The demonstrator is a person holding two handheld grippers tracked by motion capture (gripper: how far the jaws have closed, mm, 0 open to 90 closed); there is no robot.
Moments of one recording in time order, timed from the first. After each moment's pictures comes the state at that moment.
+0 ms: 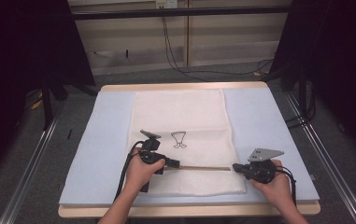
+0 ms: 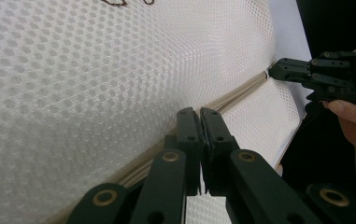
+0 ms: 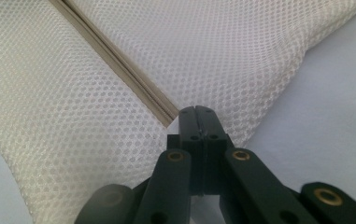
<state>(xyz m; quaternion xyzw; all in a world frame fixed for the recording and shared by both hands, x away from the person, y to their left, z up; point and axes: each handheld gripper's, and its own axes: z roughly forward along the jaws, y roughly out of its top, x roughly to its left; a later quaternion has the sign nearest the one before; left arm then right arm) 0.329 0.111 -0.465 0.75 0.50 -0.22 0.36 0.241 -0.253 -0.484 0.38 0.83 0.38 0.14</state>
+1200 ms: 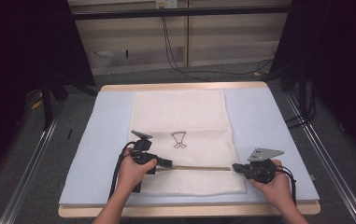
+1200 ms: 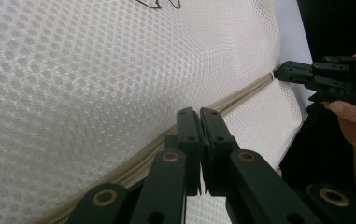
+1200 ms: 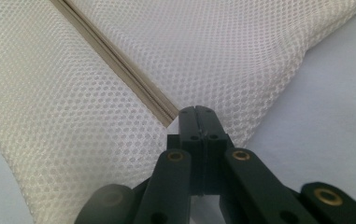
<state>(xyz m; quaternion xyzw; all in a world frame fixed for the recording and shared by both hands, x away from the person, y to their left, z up) 0.330 0.135 -0.464 0.74 0.51 -0.22 0.37 0.242 -0.254 -0.484 0.38 0.83 0.38 0.14</state>
